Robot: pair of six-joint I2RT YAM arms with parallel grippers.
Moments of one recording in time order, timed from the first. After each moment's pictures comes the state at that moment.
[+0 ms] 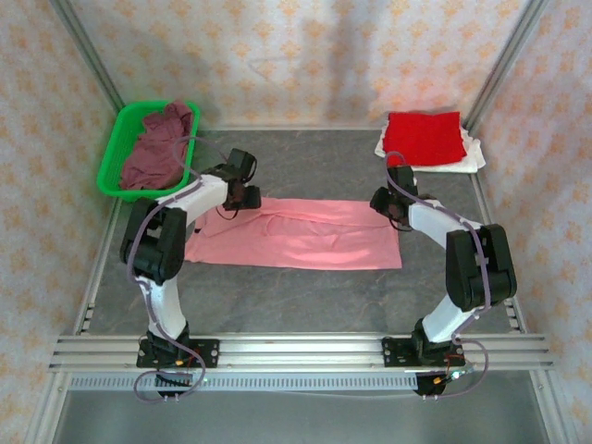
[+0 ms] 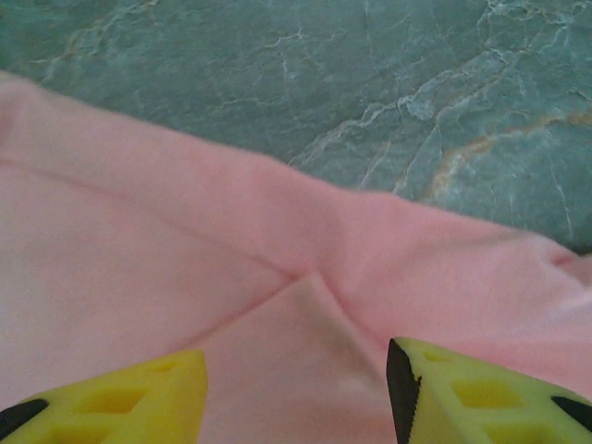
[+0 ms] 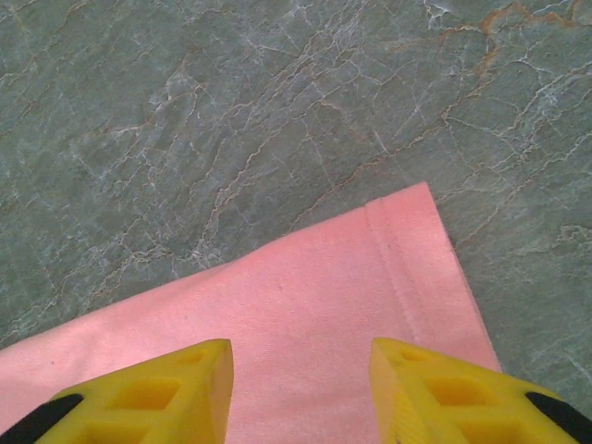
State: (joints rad) left arm -0.27 1.95 1.35 -0.57 -0.08 -0.41; right arm 0.17 1.63 0.95 -0.25 0.05 0.60
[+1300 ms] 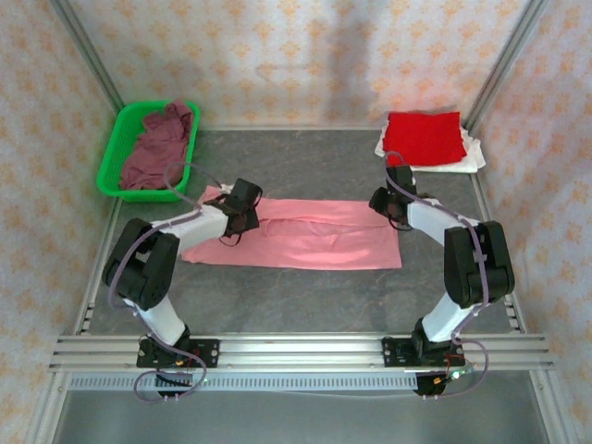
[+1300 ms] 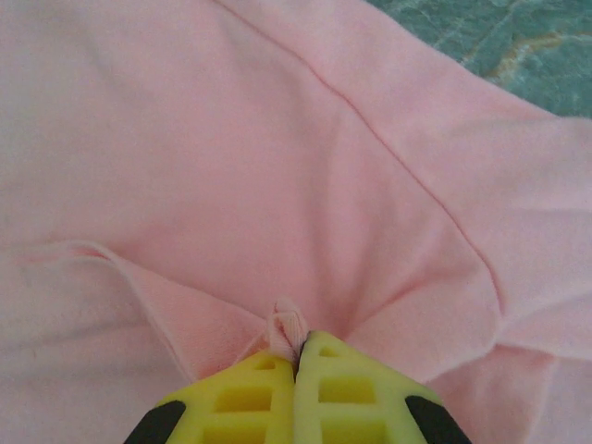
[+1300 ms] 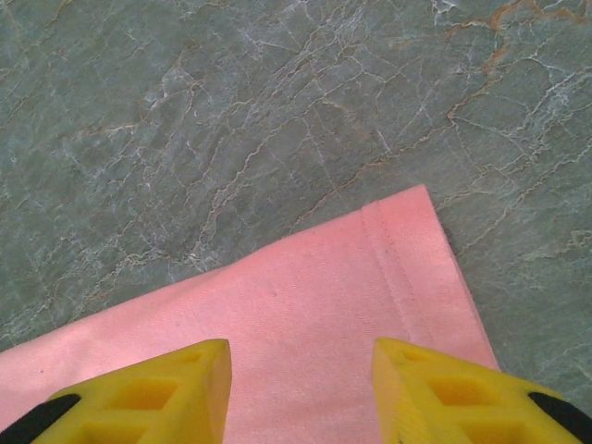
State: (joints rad) left arm -0.44 1.67 0.92 -0.33 -0.31 -0.72; right arm 0.17 1.67 0.96 -0.24 0.05 0.60
